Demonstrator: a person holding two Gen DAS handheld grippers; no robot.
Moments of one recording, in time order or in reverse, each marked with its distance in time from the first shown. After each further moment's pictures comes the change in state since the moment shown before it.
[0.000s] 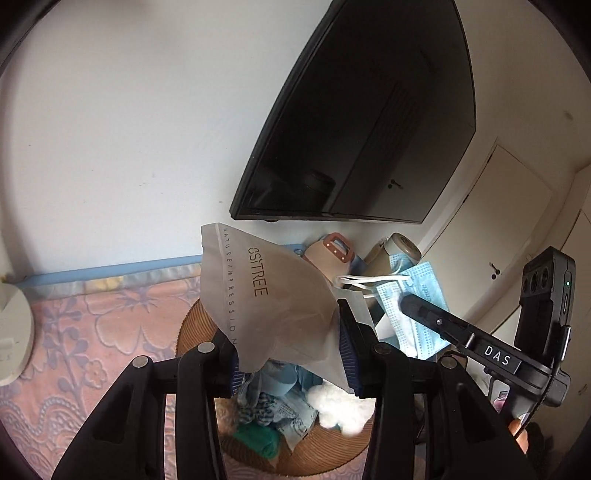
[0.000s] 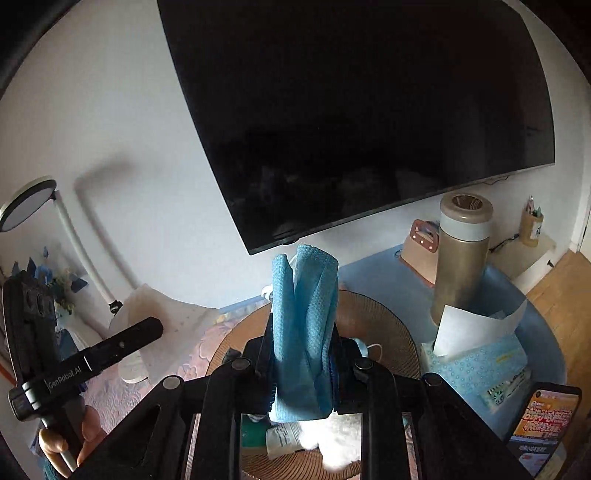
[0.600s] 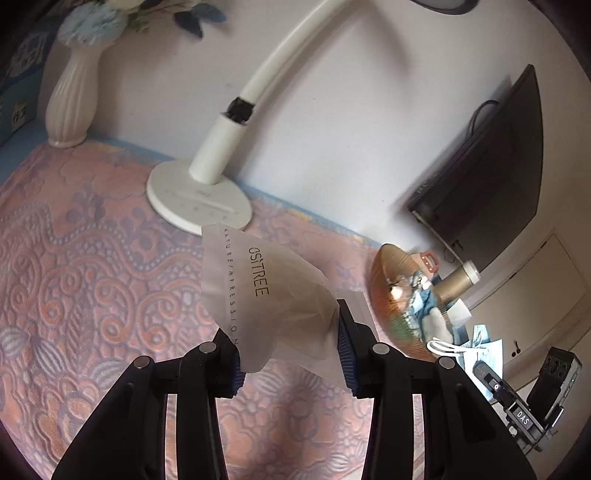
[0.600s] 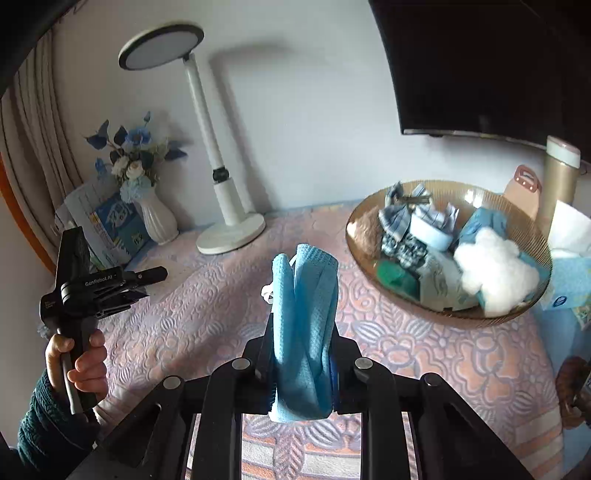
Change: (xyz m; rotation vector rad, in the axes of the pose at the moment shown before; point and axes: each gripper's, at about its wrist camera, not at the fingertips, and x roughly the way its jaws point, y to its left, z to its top) left arm -0.192 0.159 -0.132 -0.341 -0.114 0.188; right arm -0.039 0.107 -0.164 -0.246 0.104 0.236
